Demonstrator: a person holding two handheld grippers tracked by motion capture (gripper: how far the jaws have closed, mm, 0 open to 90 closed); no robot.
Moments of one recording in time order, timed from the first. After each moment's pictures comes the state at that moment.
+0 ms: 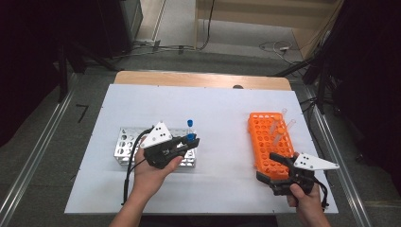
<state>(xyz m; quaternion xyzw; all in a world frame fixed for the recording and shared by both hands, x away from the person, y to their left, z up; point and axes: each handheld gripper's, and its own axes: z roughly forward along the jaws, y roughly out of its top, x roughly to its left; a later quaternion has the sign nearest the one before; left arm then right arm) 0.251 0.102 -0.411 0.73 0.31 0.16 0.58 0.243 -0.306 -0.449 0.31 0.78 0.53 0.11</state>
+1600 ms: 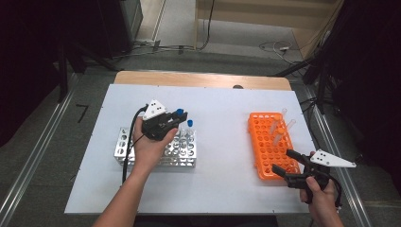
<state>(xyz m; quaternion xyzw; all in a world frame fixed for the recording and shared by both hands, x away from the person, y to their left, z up) 0.321 0.118 -0.422 0.71 0.40 0.22 0.54 0.257 -0.348 -0.456 0.36 0.76 0.53 0.13</state>
